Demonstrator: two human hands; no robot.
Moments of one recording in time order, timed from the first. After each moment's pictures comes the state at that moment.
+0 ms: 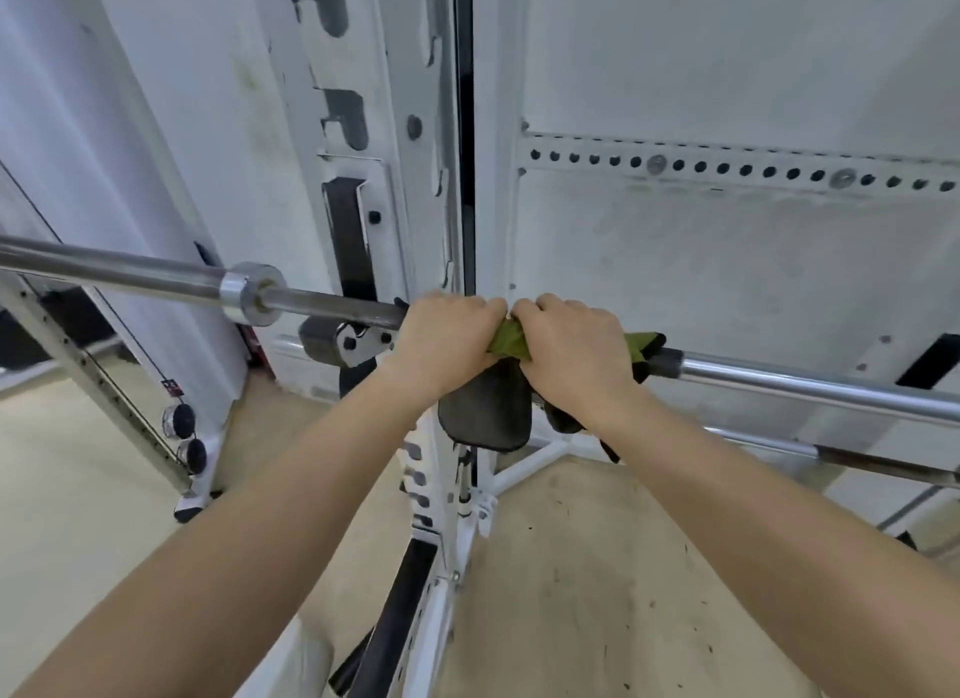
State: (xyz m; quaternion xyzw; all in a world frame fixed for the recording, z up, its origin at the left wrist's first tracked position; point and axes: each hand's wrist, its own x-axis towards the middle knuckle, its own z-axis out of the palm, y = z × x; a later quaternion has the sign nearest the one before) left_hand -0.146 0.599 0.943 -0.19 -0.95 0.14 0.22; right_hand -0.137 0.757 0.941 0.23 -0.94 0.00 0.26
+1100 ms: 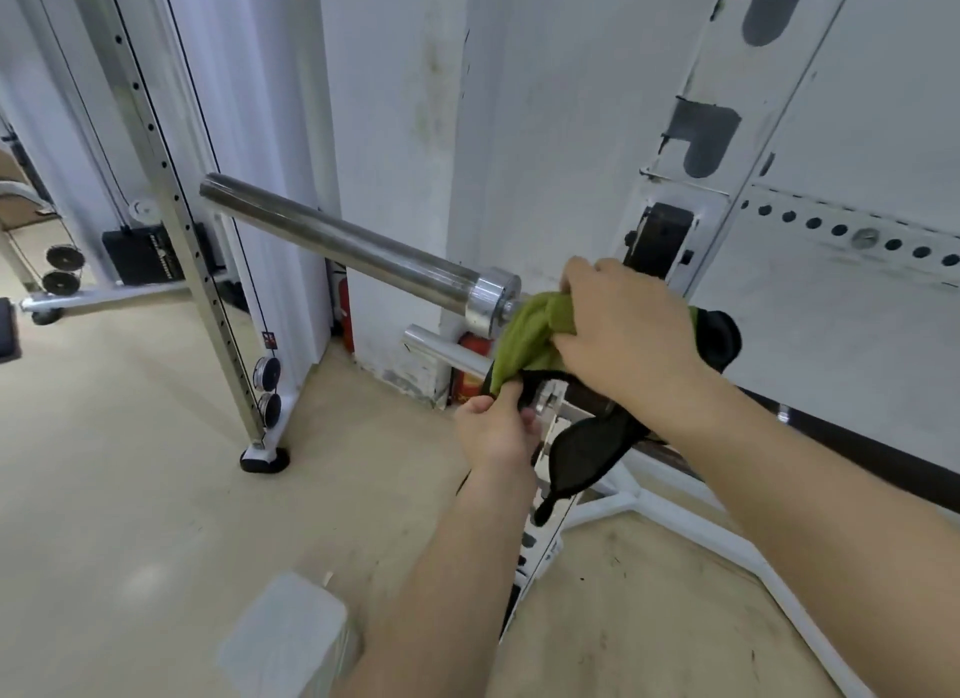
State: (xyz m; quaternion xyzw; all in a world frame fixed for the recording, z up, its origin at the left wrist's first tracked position) left_hand -0.117 0.445 0.861 0.34 -0.26 -0.89 0.14; right_hand -0.147 0.524 0.987 0.28 -0.93 0.00 0.23
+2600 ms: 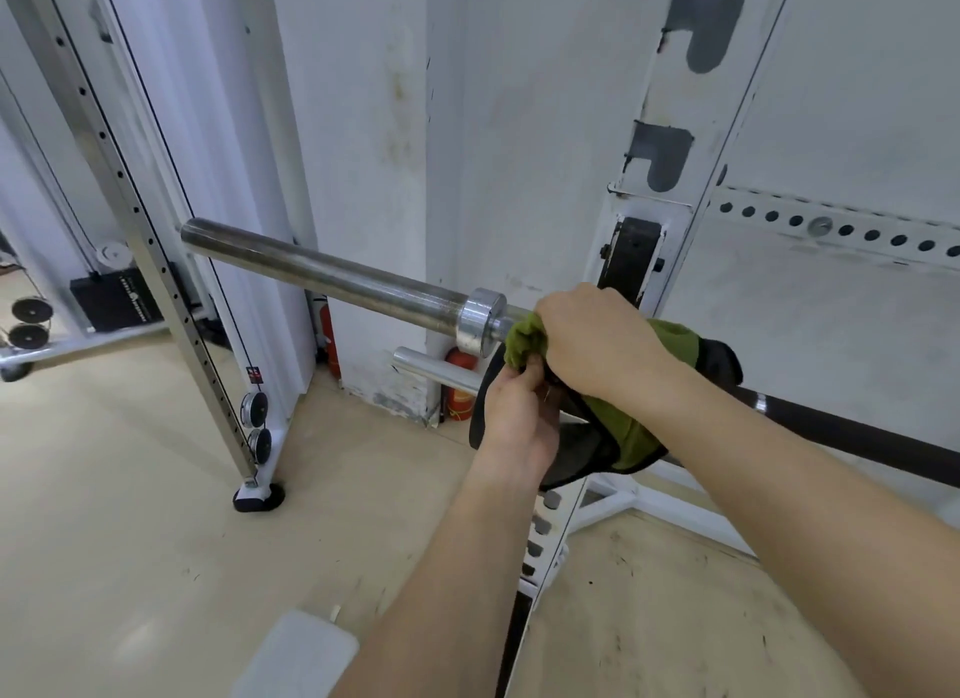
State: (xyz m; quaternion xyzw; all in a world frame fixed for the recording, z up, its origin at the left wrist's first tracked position) left_hand -0.148 0.446 0.871 0.11 -0.28 -0.95 0.07; right_hand -0.144 0.510 0.994 0.29 -0.95 -0.02 0.12
